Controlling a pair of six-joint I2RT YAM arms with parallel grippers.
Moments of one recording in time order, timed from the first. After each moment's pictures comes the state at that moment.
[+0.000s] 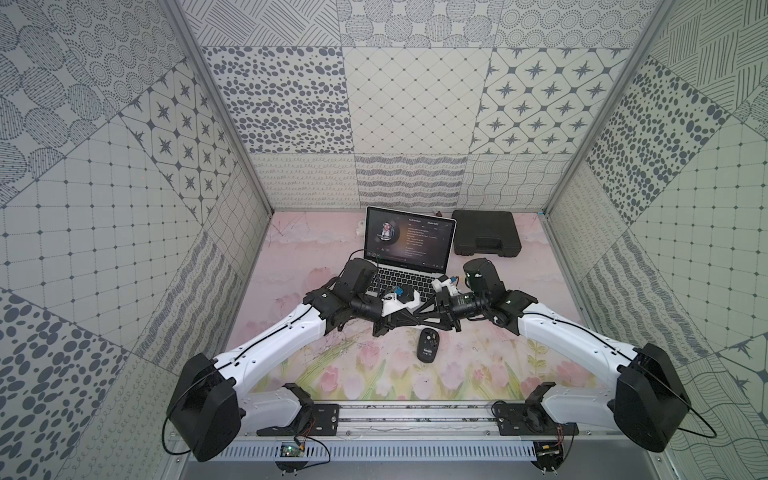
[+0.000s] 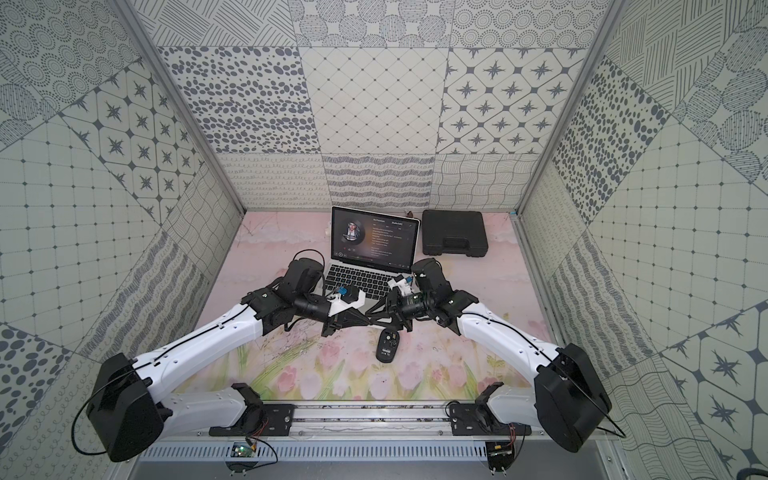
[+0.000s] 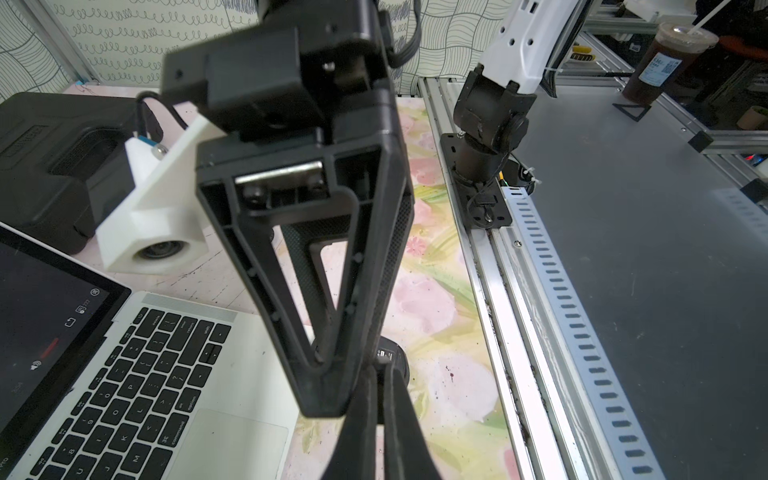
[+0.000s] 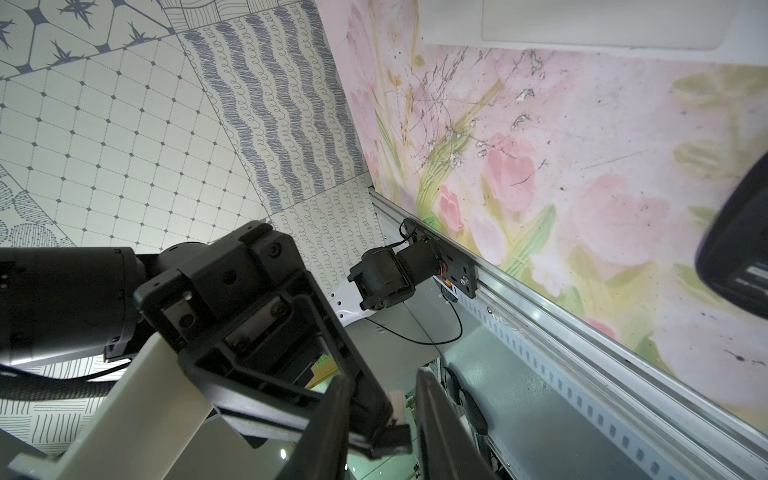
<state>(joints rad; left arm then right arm) -0.60 1.24 0.90 -0.40 0.83 0.60 0.65 1.29 0.82 -0.19 -0.88 1.30</state>
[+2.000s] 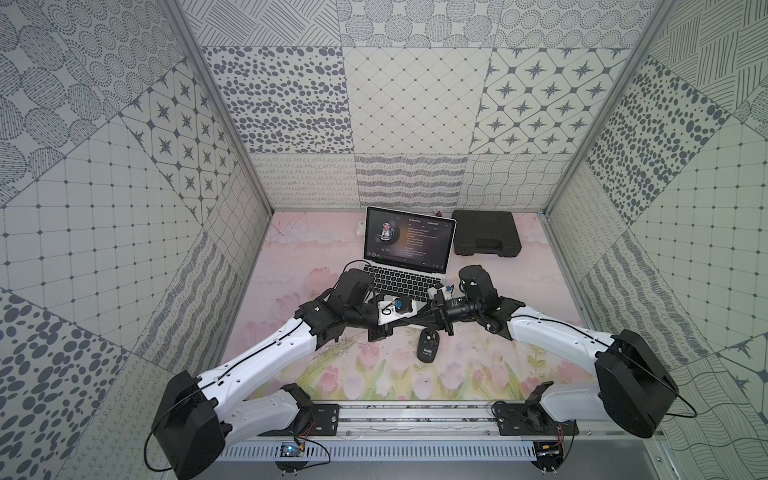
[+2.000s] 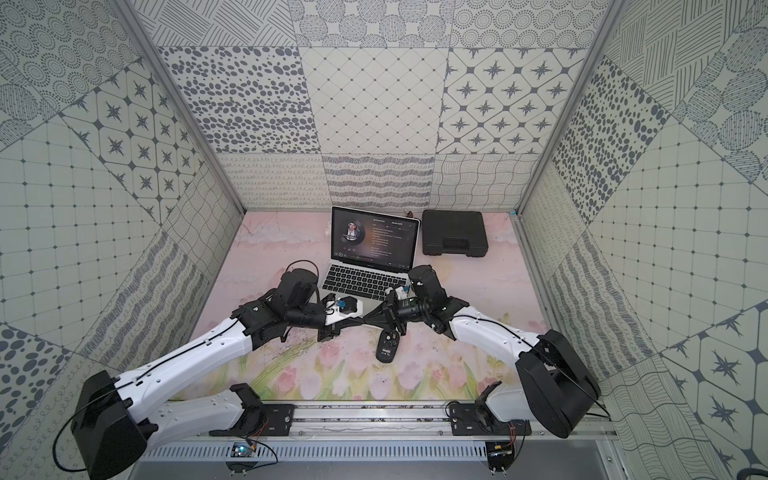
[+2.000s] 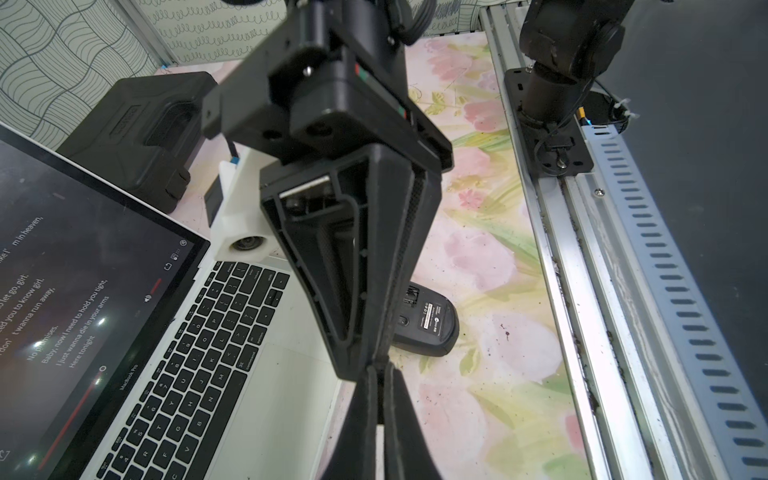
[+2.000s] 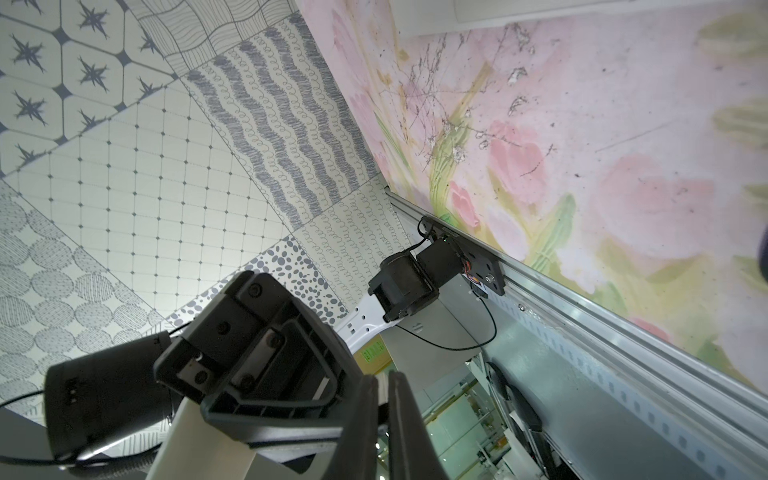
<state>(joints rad) -0.65 1.13 0.82 -0.38 0.57 0.65 0.66 1.36 0.71 0.08 -0.91 1.57</state>
